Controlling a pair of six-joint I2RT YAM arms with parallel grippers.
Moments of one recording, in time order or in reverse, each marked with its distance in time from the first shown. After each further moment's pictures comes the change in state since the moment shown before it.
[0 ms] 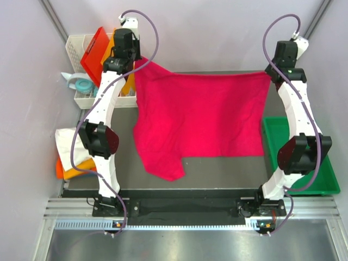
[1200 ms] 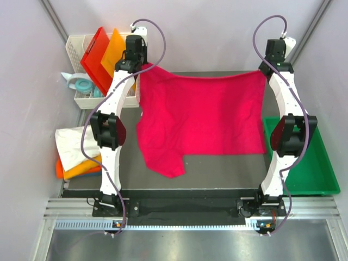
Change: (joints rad) left arm -0.006 0.217 0.108 0.035 -0.021 0.023; right arm 0.000 0.264 0.183 0.049 0.020 -0.035
